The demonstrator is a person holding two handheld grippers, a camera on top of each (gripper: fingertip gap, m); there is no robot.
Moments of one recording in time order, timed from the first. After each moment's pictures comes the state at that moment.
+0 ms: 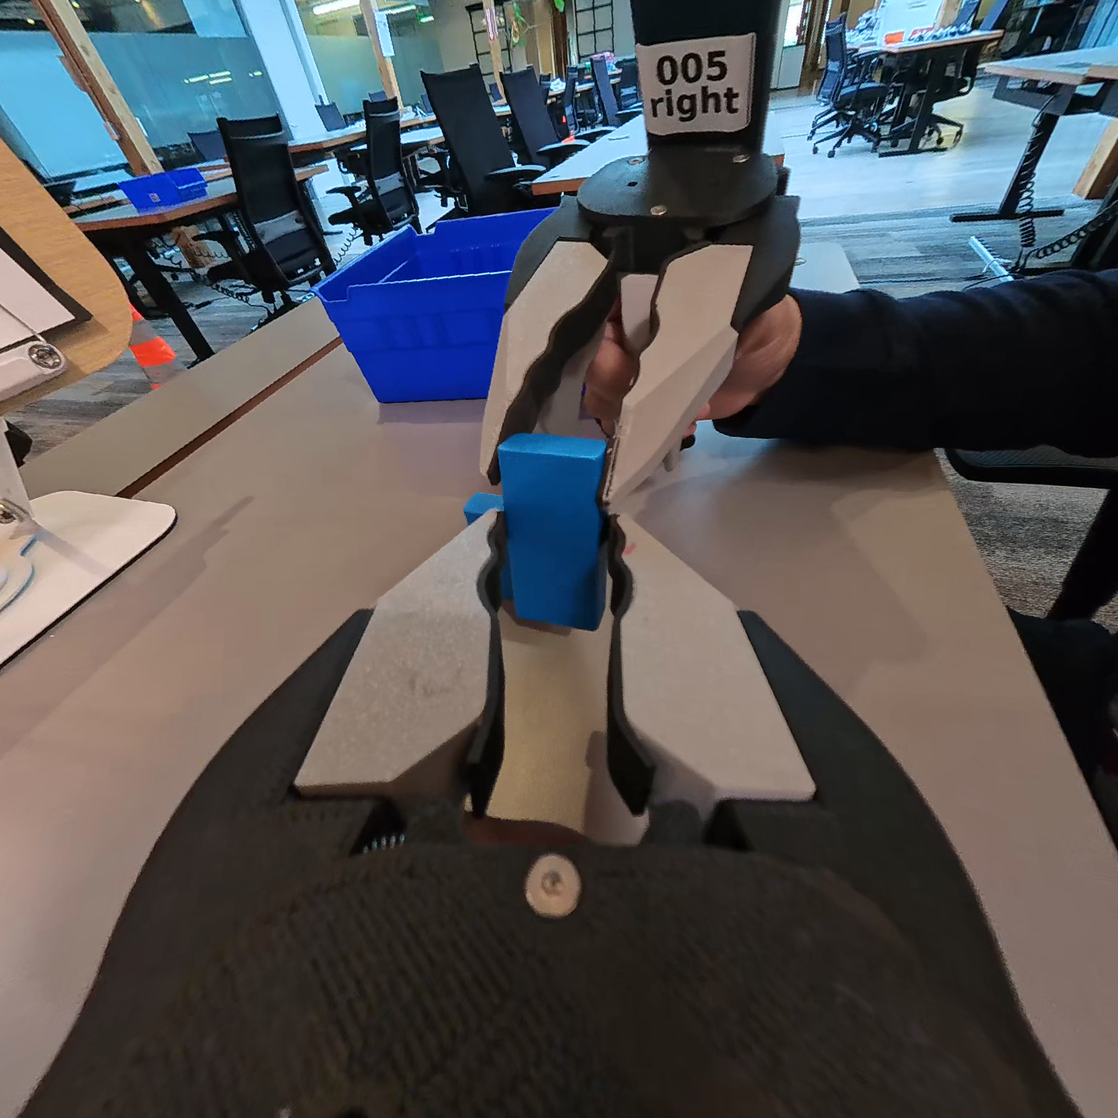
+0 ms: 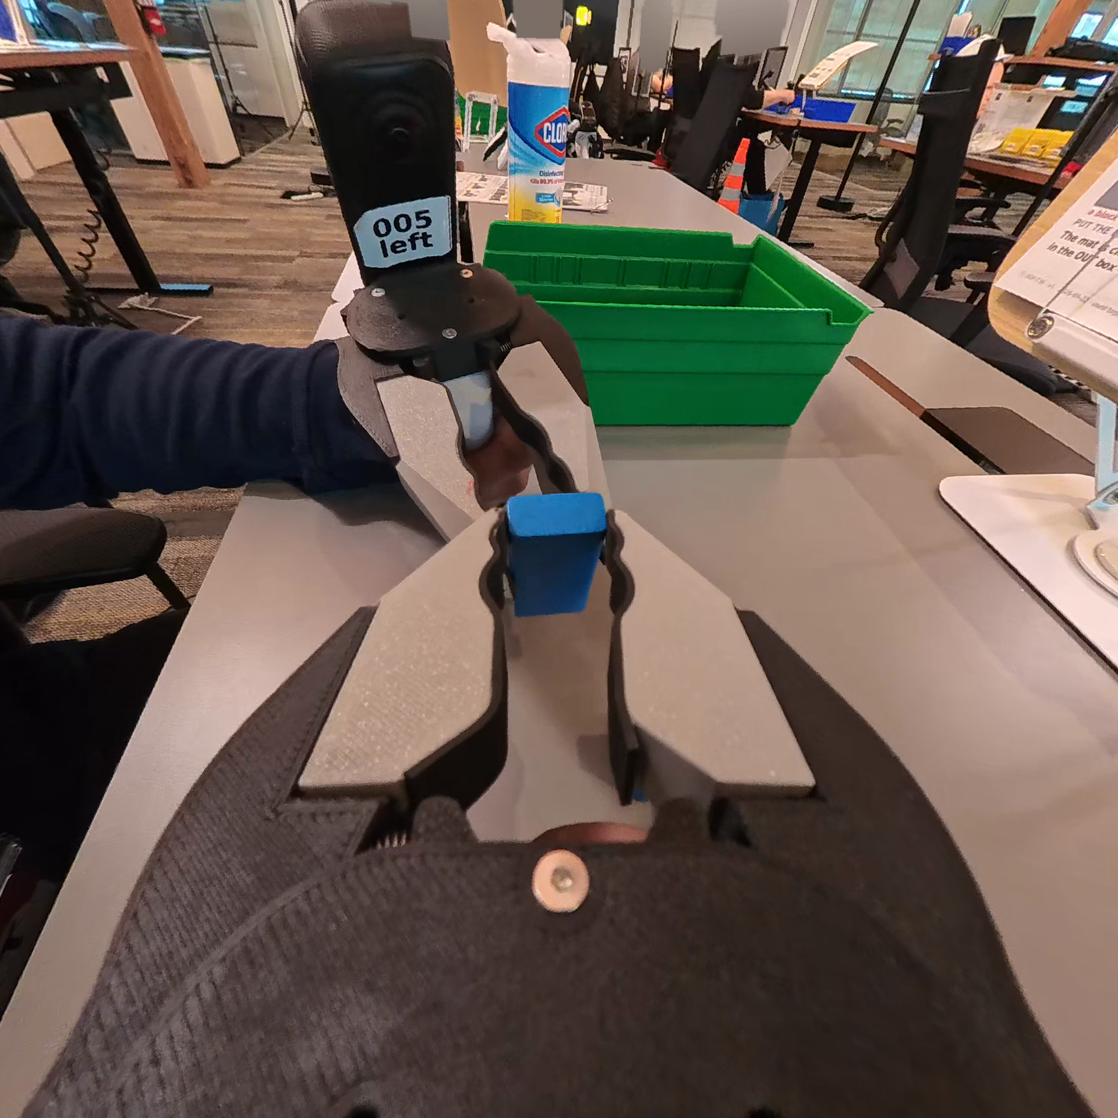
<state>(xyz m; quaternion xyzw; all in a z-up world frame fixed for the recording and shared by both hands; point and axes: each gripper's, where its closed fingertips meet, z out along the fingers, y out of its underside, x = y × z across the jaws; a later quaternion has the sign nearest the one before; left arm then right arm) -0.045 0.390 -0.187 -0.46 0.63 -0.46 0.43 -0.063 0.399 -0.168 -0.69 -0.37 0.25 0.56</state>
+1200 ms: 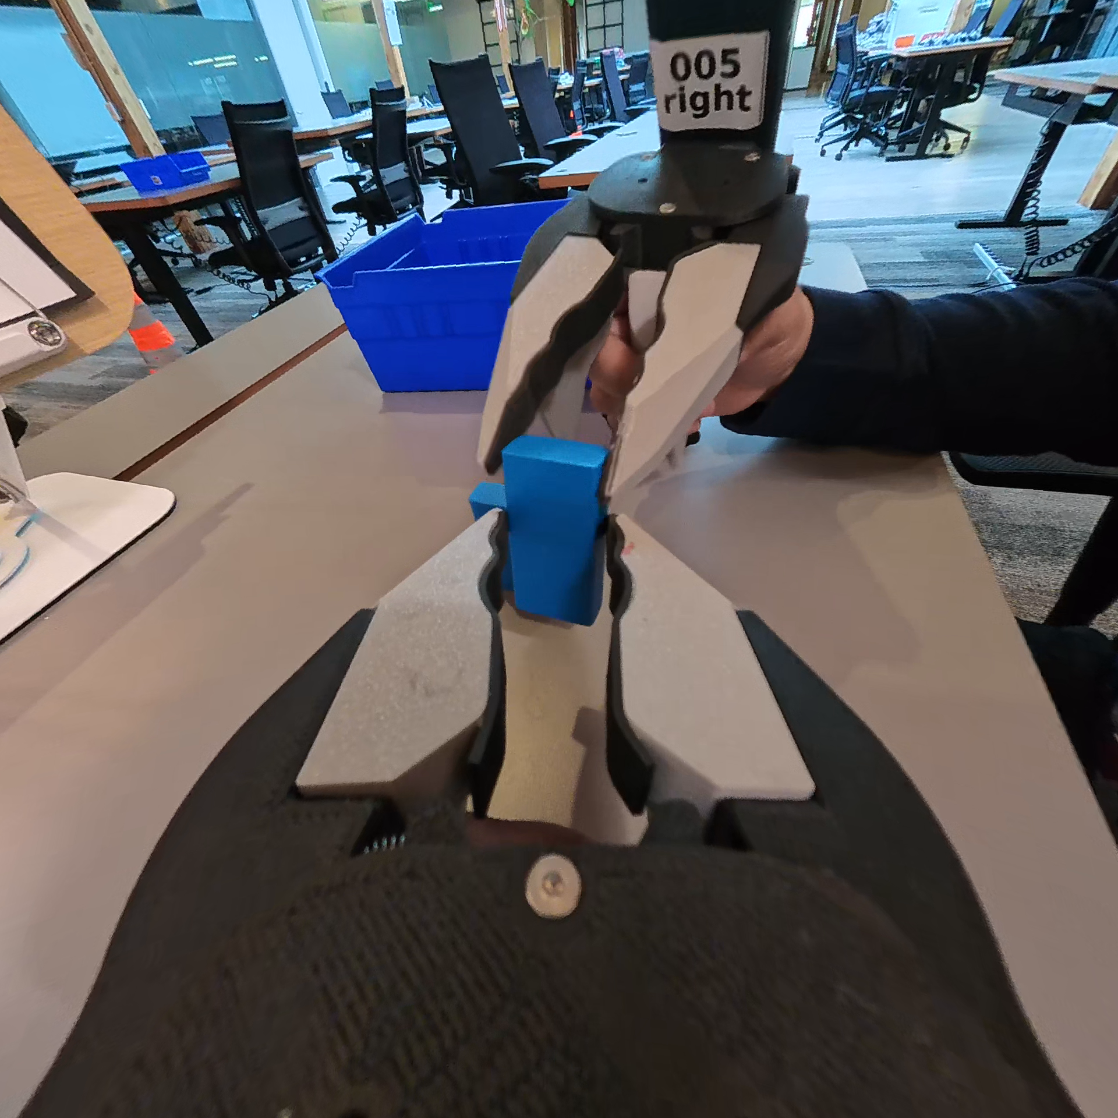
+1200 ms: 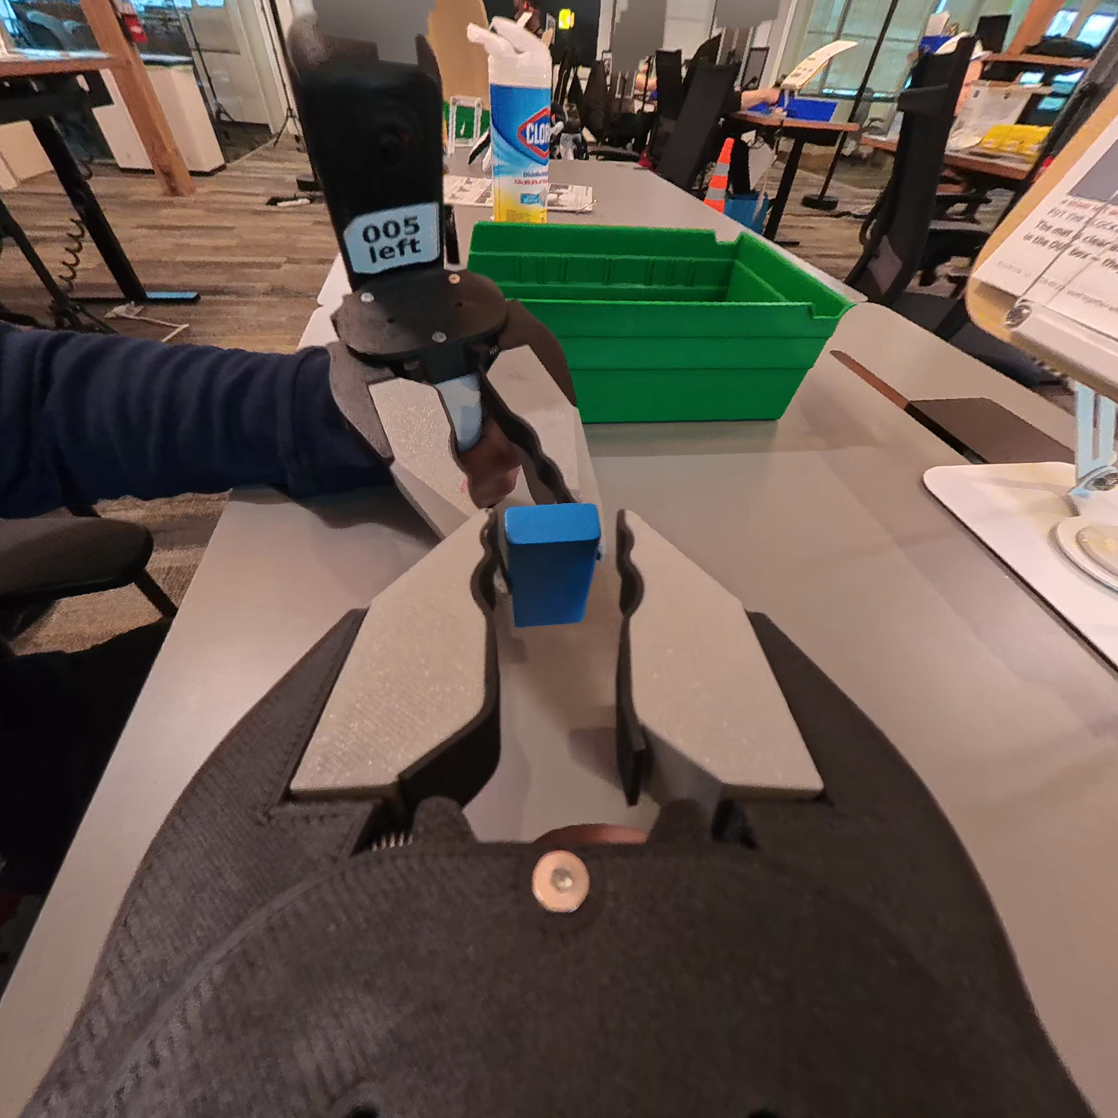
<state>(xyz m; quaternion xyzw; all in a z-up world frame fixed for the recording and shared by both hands) -0.044 0.395 -0.191 -0.47 0.62 -0.46 0.42 -0.058 0.403 -0.169 -0.70 -0.36 0.25 0.57</state>
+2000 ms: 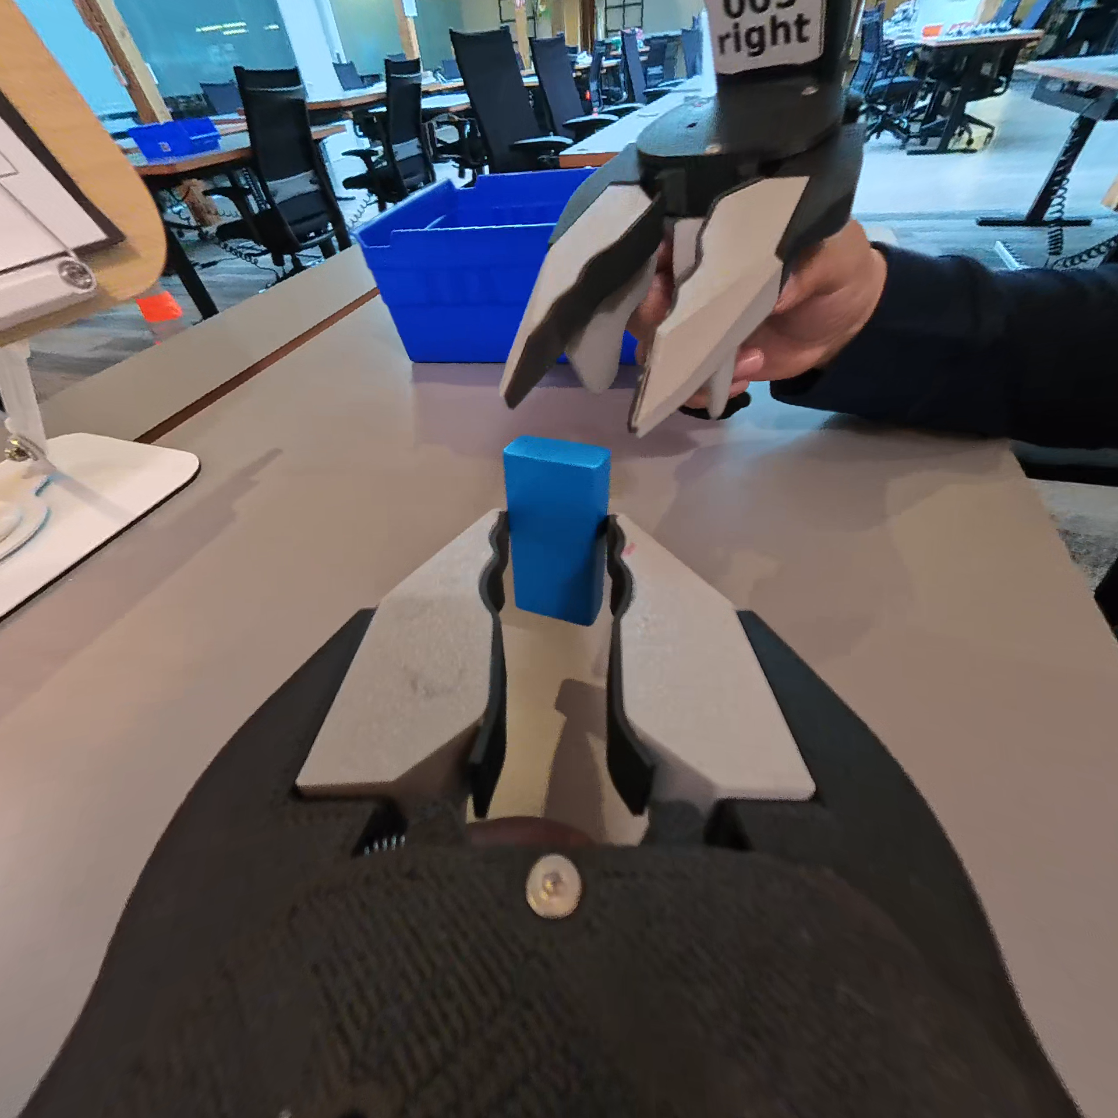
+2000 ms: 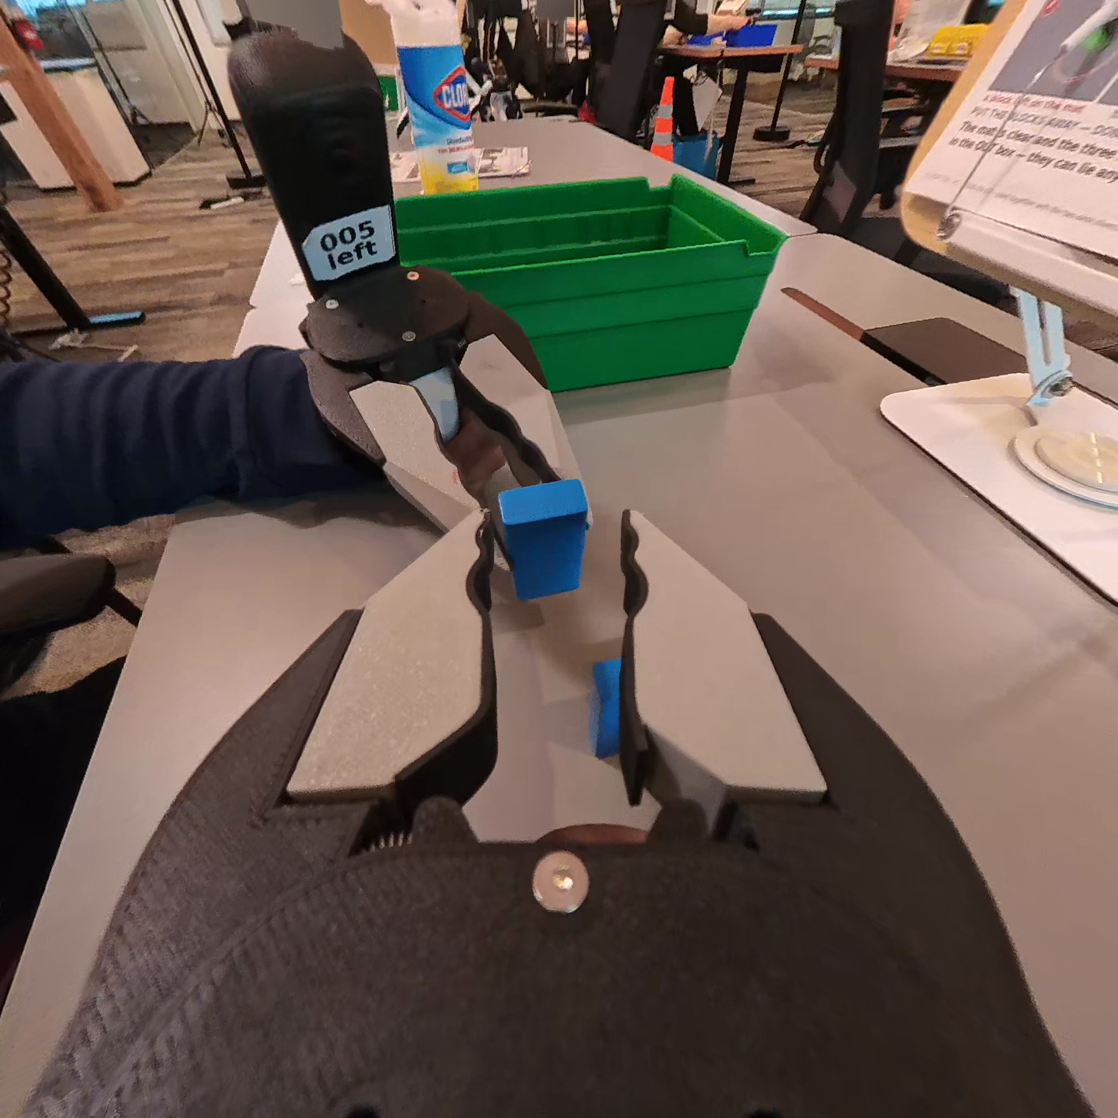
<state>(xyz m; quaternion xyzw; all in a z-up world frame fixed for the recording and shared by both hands) -0.039 0.421 -0.204 -0.48 0.62 -0.45 0.42 -0.037 0.421 -0.178 -0.74 -0.31 0.24 0.55</state>
